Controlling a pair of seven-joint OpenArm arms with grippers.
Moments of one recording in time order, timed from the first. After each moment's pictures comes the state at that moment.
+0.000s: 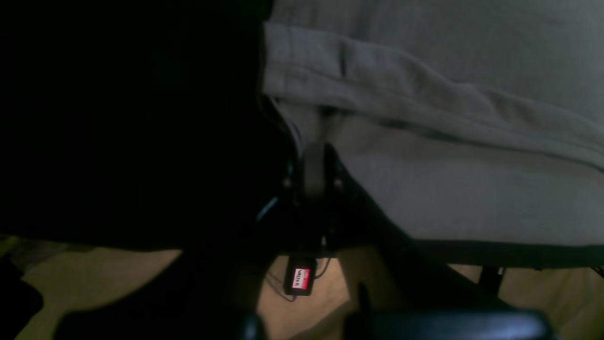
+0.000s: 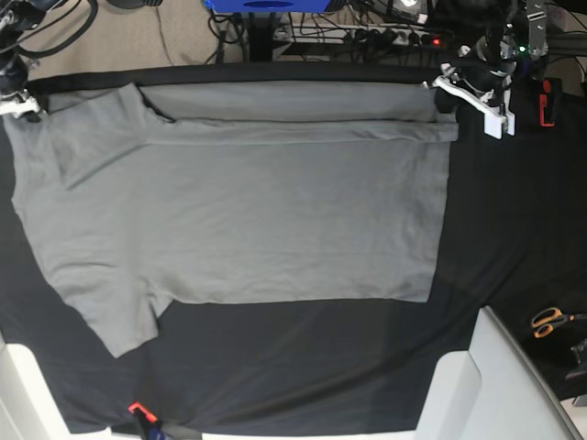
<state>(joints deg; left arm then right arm) 31.3 -18.7 -14.3 86.1 -37.3 -9.9 31.6 -9.3 1.3 62.5 73.3 19.9 31.3 -48.8</state>
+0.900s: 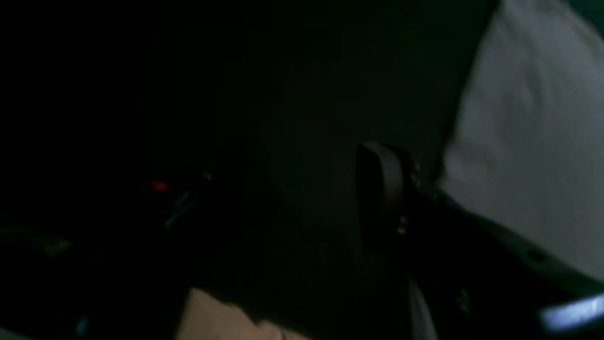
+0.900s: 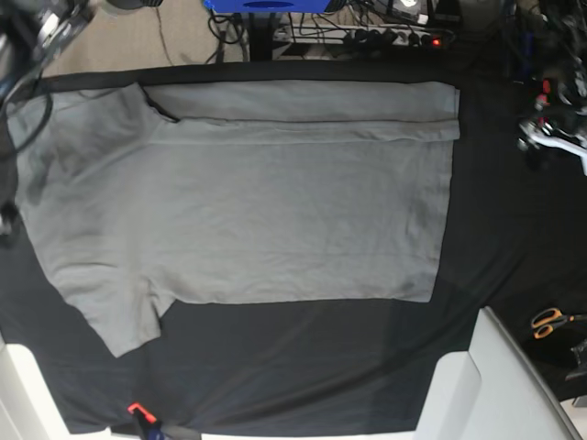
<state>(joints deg) 25.0 -23.4 -33.0 86.4 -36.5 -9.0 31.4 8.9 13.3 50.9 68.8 19.5 27.0 -46.2</state>
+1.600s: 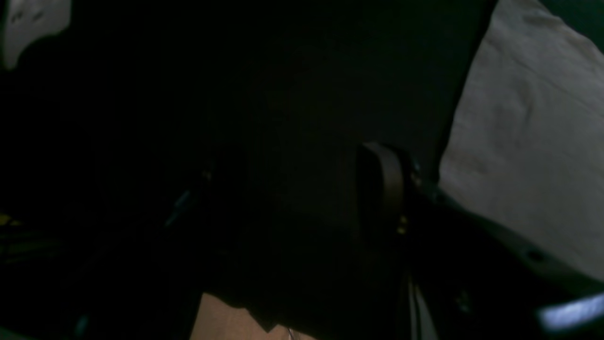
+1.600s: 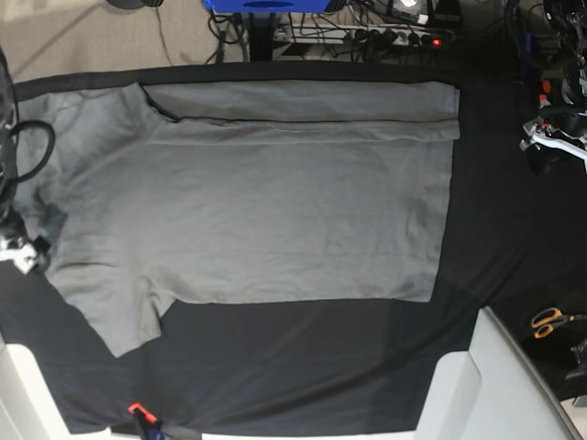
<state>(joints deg) 26.5 -24.0 -33.0 89.8 -36.6 -9.7 32.0 30.1 26.7 21.4 7.9 19.9 26.0 -7.3</state>
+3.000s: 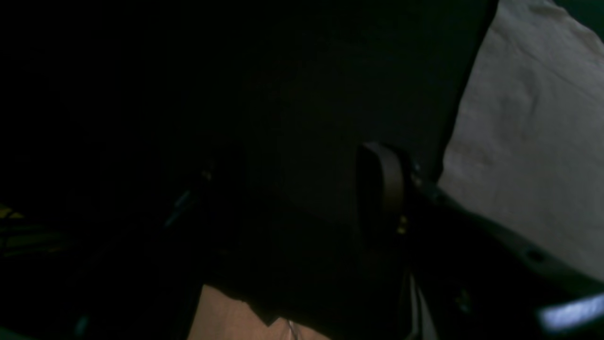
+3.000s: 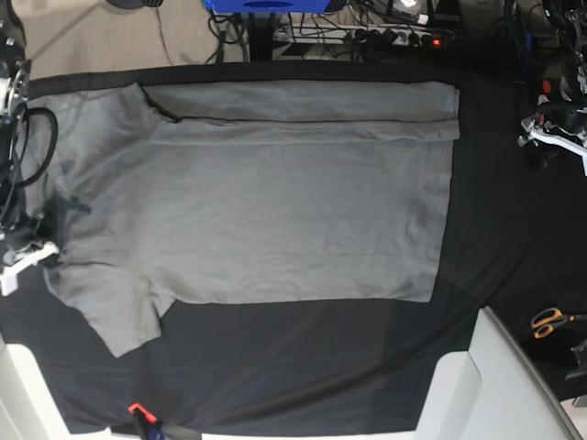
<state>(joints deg) 27.3 -23.7 -32.8 89.7 -36.7 -9.7 32.0 21.9 23.6 16.1 31.5 20.1 26.1 -21.6</state>
